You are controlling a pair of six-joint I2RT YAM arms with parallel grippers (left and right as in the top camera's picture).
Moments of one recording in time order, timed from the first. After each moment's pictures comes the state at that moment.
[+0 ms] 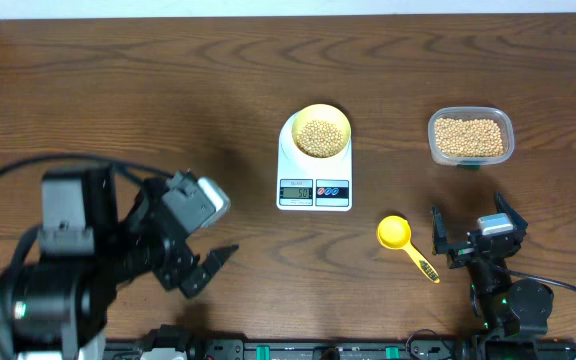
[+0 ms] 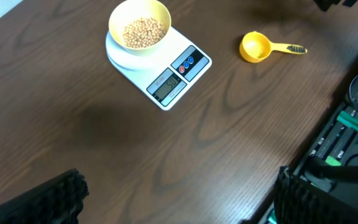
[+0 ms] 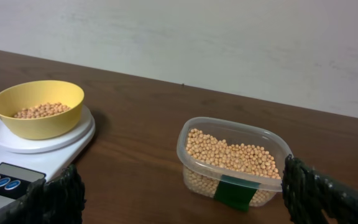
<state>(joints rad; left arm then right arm) -0.01 0.94 1.40 -1.49 0.54 0.73 -0.03 0.01 0.01 -0.06 -0.20 -0.14</state>
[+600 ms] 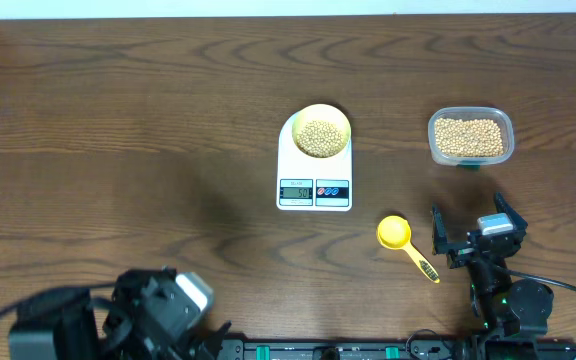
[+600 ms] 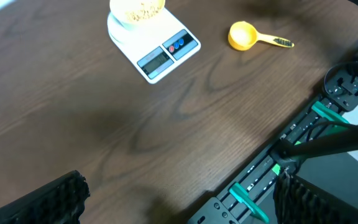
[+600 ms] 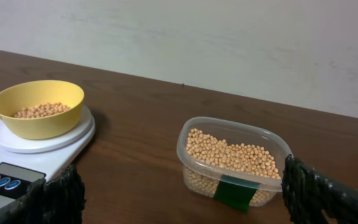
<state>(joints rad) -0.01 0.63 1.40 -1.70 0.48 0.60 -0.03 0.01 0.01 -0.06 -0.20 -0.14</state>
